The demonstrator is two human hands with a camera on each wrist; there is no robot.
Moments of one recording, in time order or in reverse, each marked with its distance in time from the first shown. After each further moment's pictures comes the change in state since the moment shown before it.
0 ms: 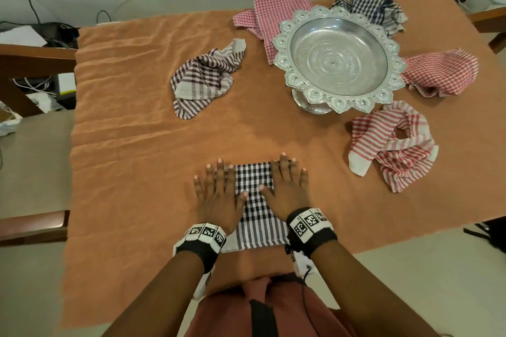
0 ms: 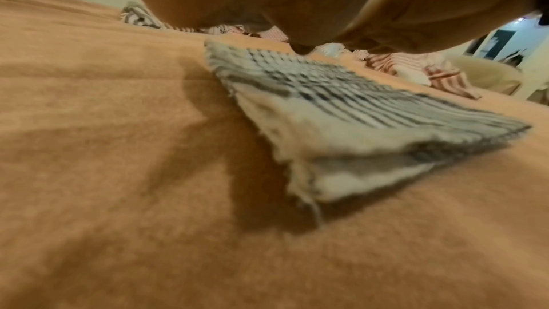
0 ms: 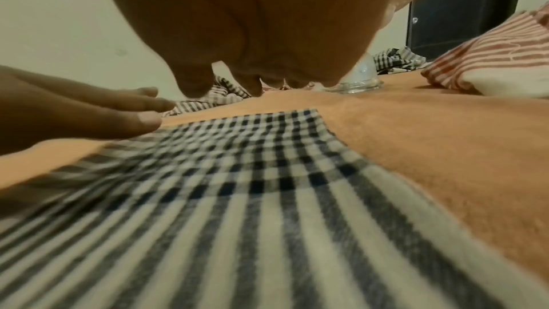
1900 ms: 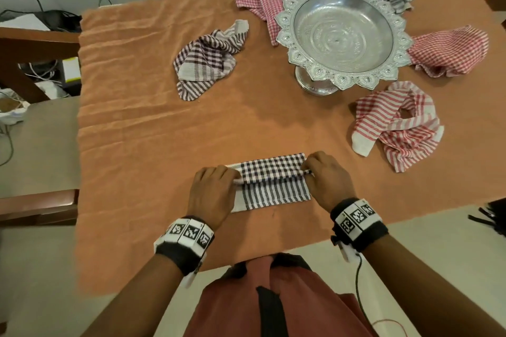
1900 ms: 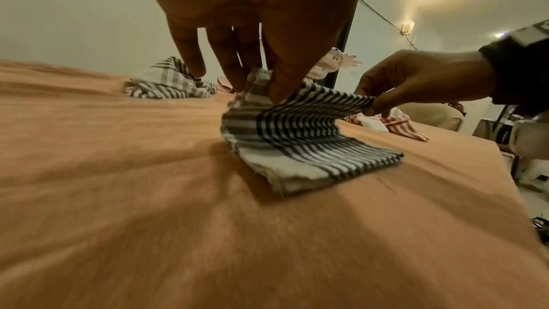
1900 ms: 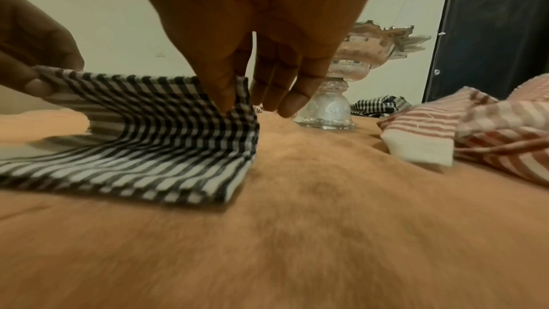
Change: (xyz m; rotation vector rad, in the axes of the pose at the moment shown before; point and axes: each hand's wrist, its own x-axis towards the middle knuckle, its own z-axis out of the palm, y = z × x) left_hand -0.040 -0.011 -0.034 -0.058 0.283 0.213; right_hand -0.045 0.063 -0.025 -0.030 0.379 -0.201
